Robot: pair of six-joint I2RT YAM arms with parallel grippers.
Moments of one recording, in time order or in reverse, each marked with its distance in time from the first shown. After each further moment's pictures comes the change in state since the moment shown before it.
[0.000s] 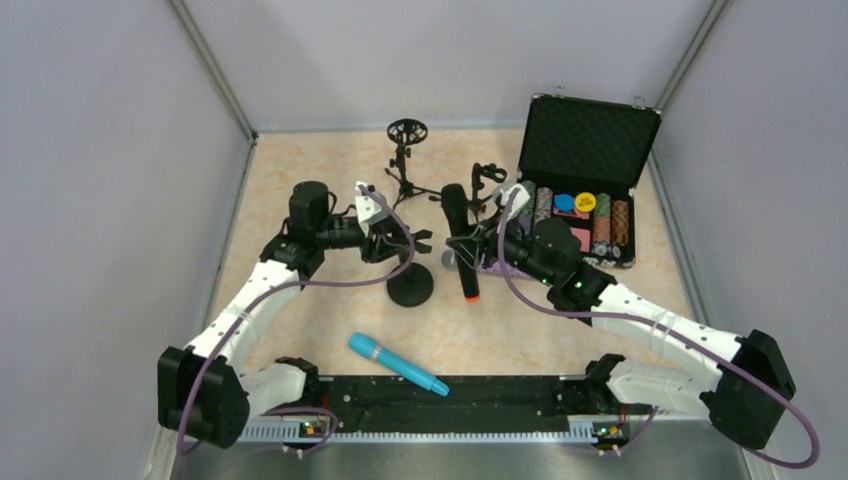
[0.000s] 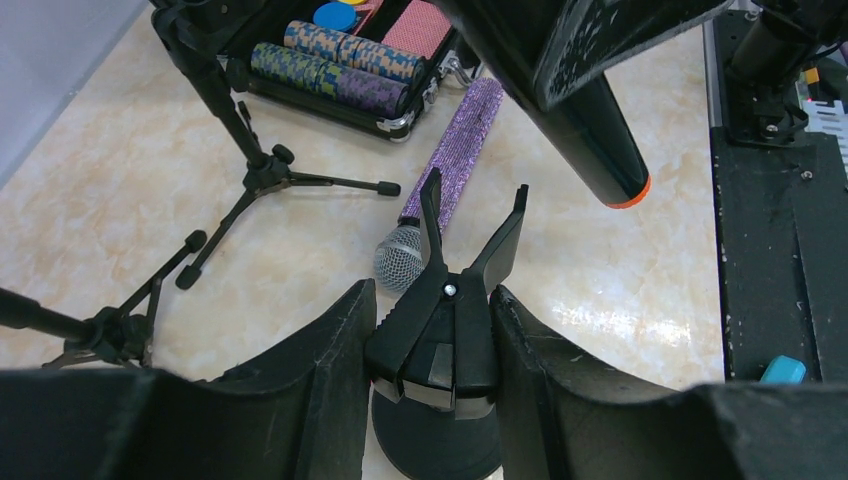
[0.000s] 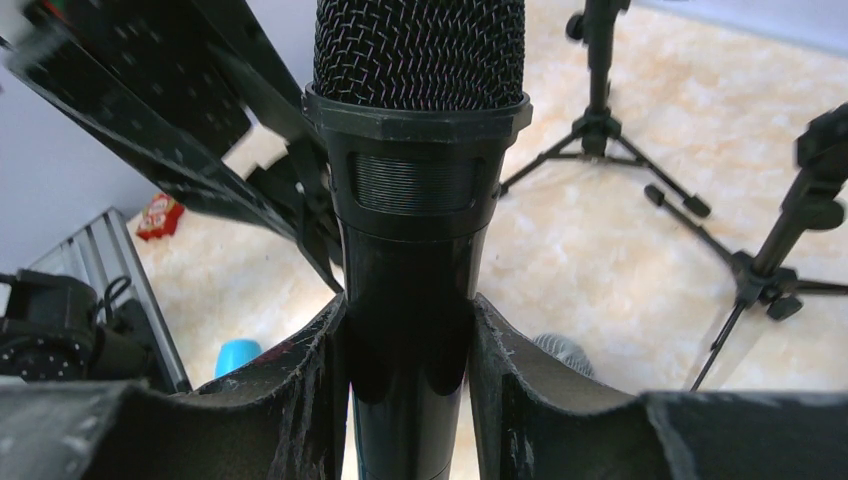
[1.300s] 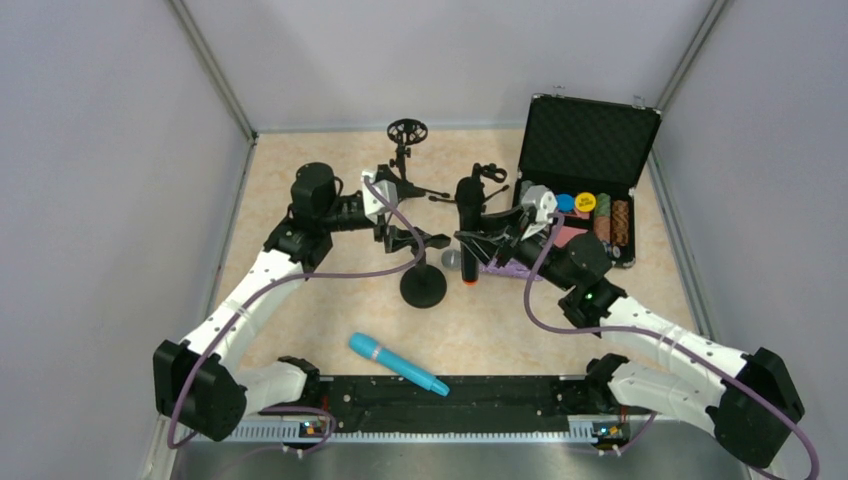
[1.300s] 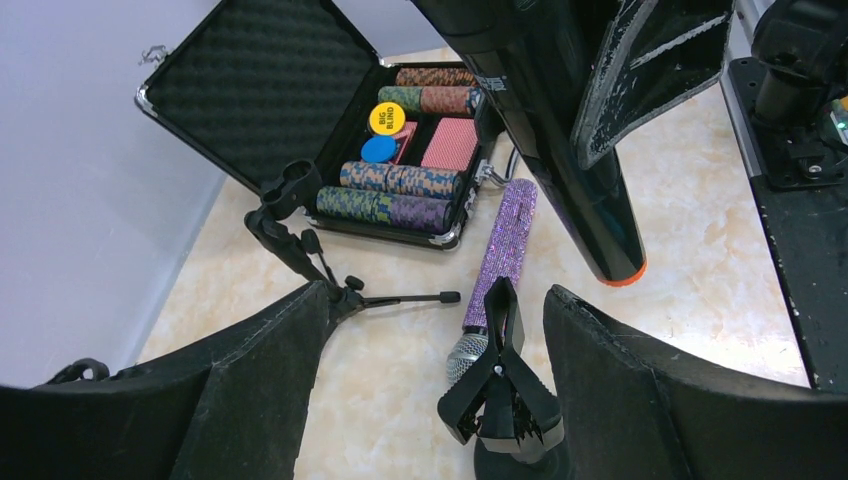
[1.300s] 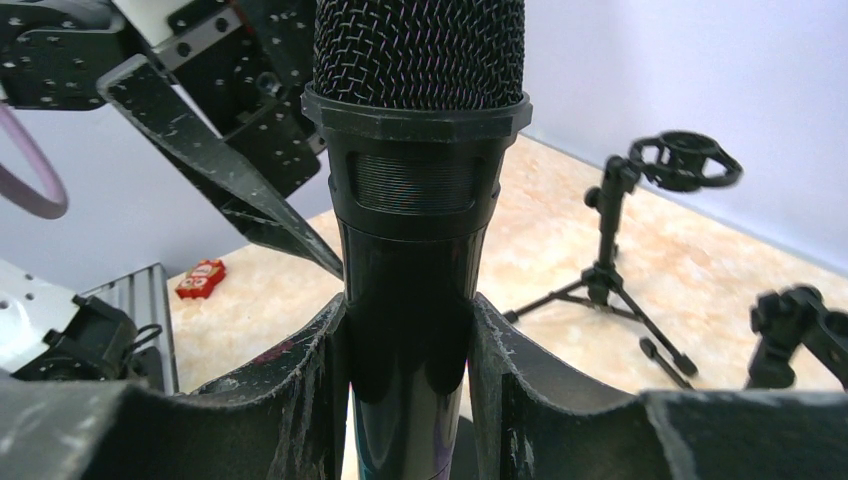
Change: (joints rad) left arm -0.110 0.055 0.144 0.146 -0.017 0.010; right arm -0.086 -0.110 -0.140 0.365 -0.164 -0.045
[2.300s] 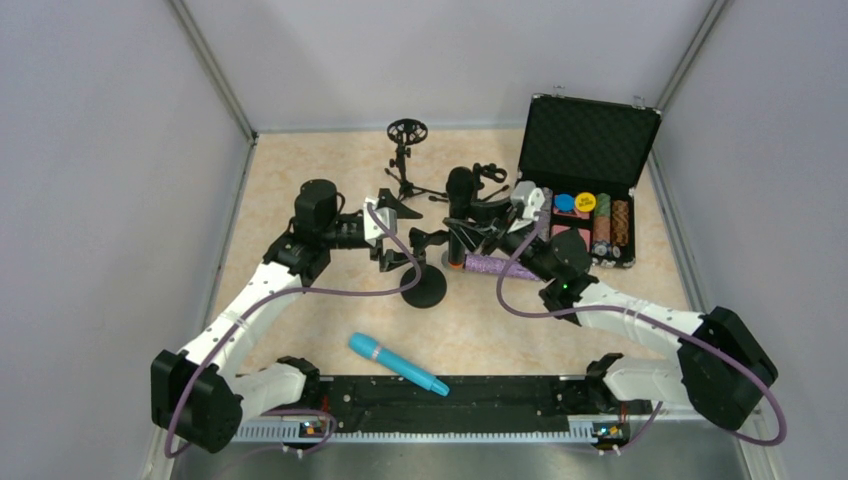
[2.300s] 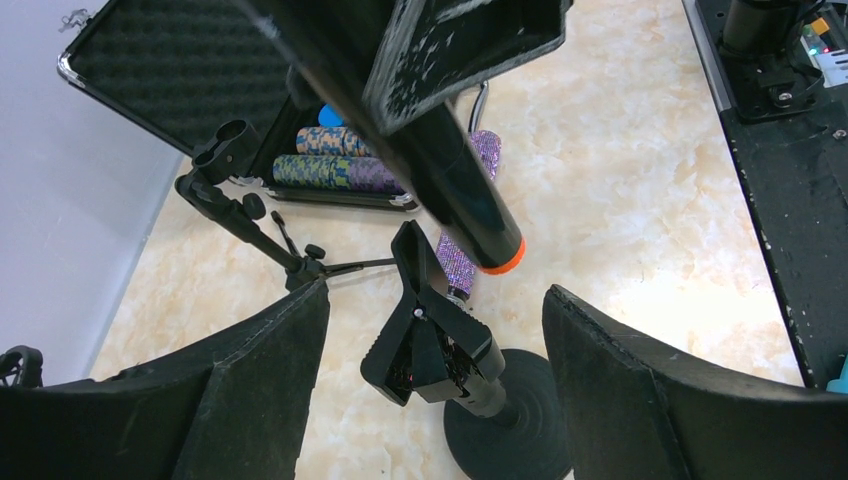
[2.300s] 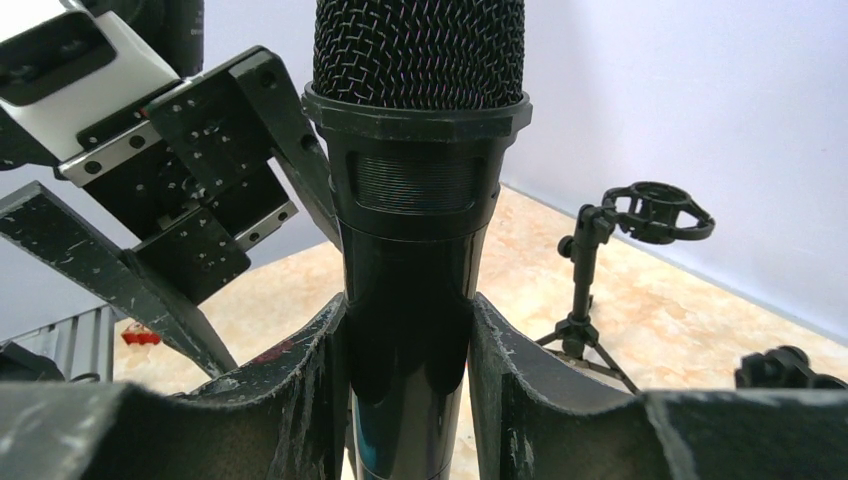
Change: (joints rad) left arm 0.000 -0.062 -0.102 -0.099 0.034 0.163; right arm -0.001 0.244 0.004 0.347 0.013 -0.028
